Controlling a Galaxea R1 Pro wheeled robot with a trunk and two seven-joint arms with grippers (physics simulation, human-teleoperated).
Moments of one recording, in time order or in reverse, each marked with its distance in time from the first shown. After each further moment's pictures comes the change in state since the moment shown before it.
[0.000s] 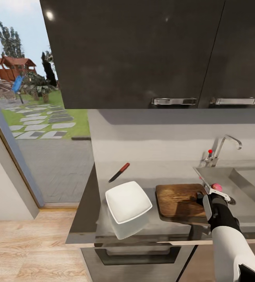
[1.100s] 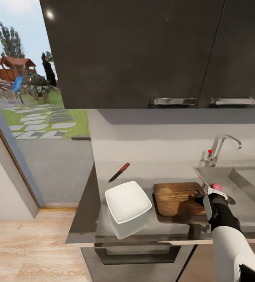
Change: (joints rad) left arm 0.000 -0.001 0.000 -0.001 0.000 0.000 0.000; right arm 0.000 -0.004 0.001 0.000 0.002 0.001 0.079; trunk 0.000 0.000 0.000
